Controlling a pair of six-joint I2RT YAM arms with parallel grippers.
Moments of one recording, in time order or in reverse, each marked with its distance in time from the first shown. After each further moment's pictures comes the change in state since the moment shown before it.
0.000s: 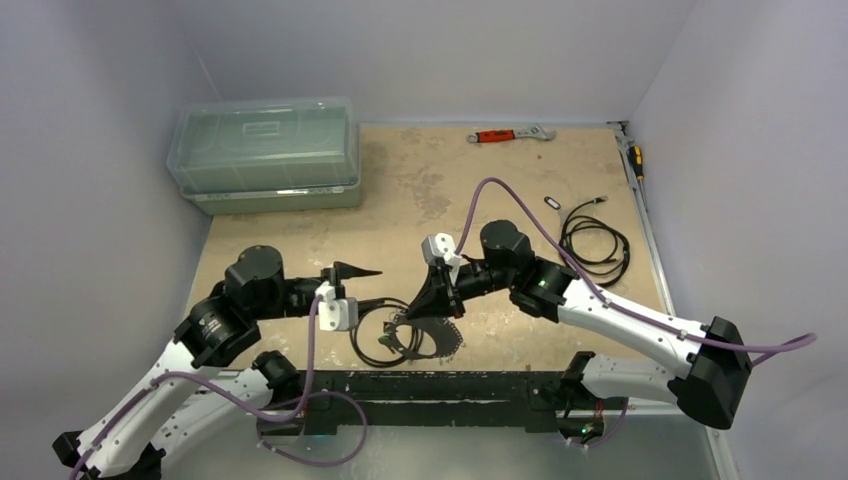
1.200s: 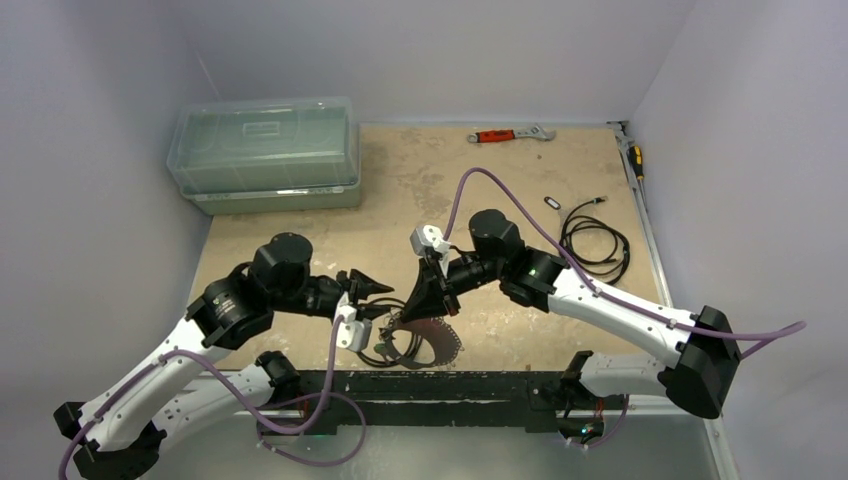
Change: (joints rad) left arm -0.097 0.163 0.131 -0.250 0.061 0.351; right arm -0.002 0.084 0.111 -0.057 -0.114 0.088
